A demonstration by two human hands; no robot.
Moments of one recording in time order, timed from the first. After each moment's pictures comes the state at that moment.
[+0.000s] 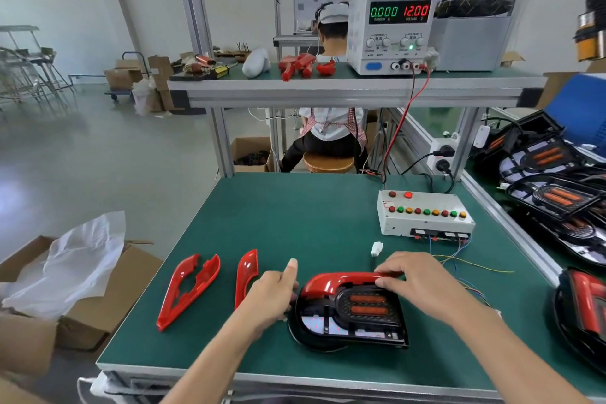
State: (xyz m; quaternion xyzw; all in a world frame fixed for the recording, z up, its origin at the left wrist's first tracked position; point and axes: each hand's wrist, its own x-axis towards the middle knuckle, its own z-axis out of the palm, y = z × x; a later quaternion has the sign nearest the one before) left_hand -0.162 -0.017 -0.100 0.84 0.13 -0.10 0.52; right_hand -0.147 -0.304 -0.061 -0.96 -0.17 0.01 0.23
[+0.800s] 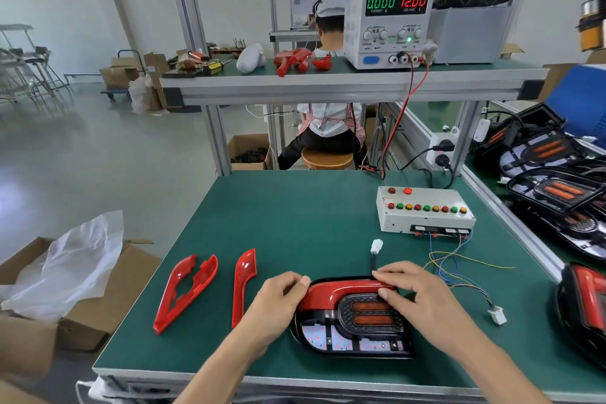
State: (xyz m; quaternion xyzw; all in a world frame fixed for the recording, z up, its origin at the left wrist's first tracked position) left_hand -0.182 -0.025 -0.104 0.83 0.01 -0.06 0.56; right_hand -0.179 -0.307 -0.094 -0.91 -0.15 -0.04 0.38
